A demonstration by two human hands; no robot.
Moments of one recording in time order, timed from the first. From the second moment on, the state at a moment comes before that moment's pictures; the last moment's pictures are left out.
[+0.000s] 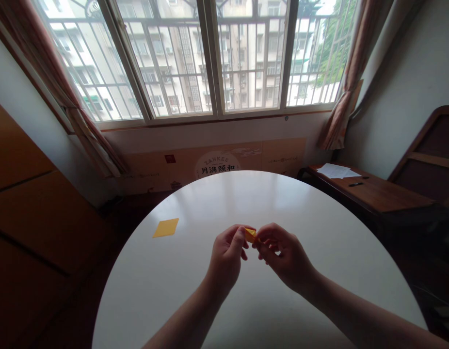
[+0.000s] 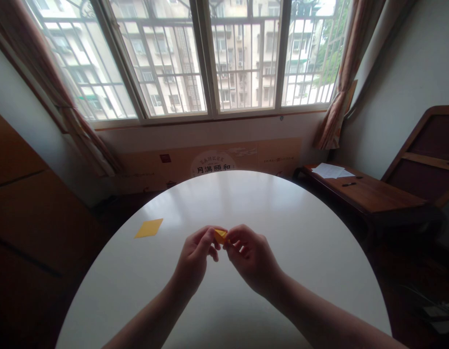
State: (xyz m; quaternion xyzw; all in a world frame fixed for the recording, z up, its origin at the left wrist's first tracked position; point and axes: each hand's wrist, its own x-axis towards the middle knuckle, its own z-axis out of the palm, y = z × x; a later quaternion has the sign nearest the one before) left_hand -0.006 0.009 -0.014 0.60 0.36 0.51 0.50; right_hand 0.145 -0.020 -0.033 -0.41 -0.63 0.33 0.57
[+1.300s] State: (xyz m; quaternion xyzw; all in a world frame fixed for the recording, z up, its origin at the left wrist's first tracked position) left_hand -0.015 0.004 -0.004 0.74 0.35 0.51 0.28; right_hand 0.147 -0.020 -0.031 -0.42 -0.65 0.28 0.57
